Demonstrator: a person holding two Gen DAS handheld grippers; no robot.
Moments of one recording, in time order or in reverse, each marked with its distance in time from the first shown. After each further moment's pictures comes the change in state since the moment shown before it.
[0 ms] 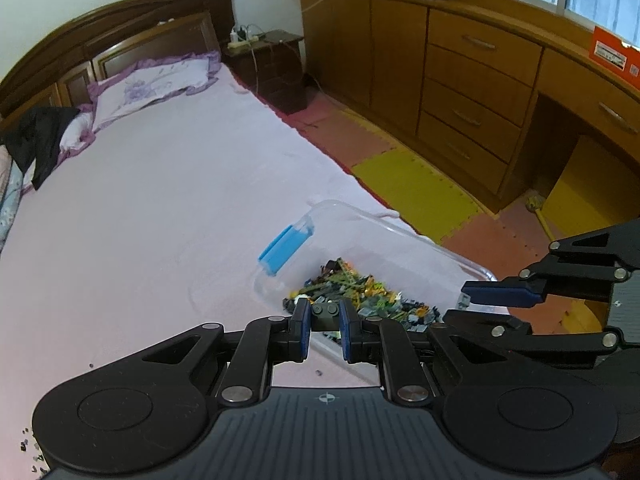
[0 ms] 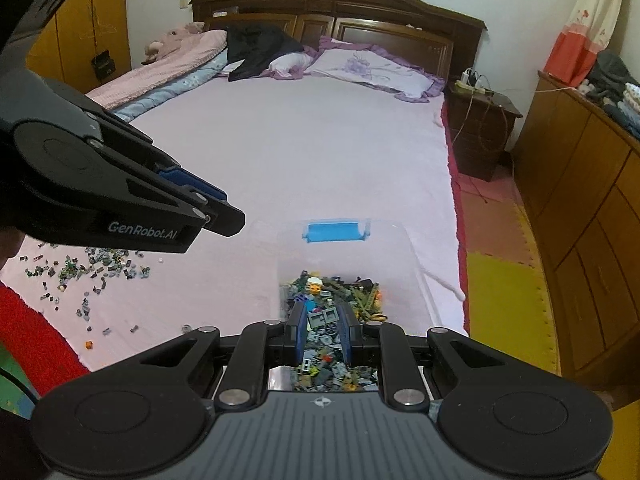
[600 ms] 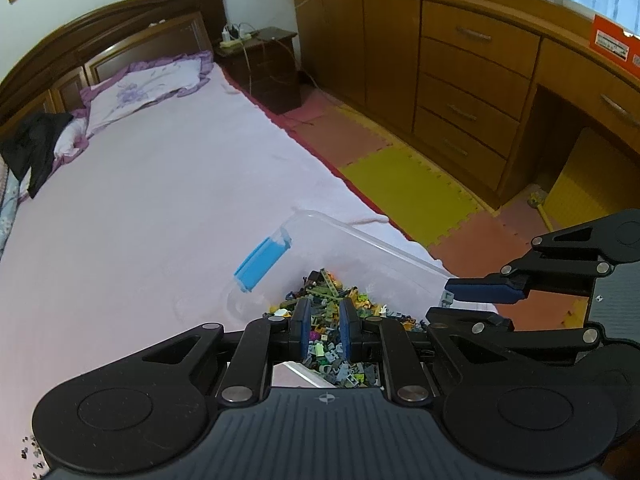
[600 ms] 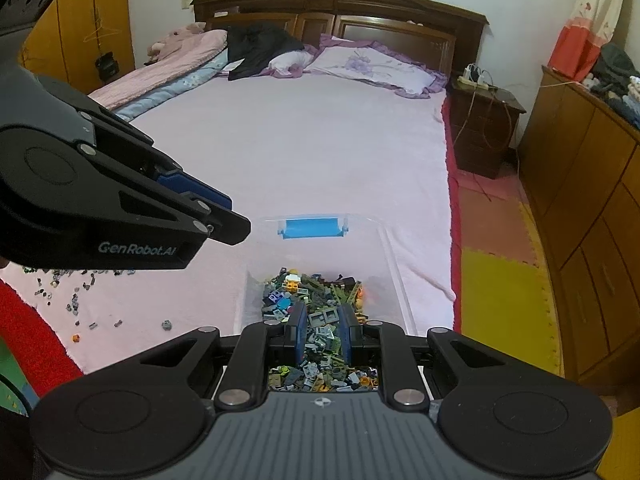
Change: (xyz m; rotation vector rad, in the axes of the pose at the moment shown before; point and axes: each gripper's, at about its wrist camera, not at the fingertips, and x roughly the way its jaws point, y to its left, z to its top) left arm 0.020 -0.035 0.021 0.016 0.023 0.019; right arm 0.012 -0.045 -0.004 0.006 0.006 0.027
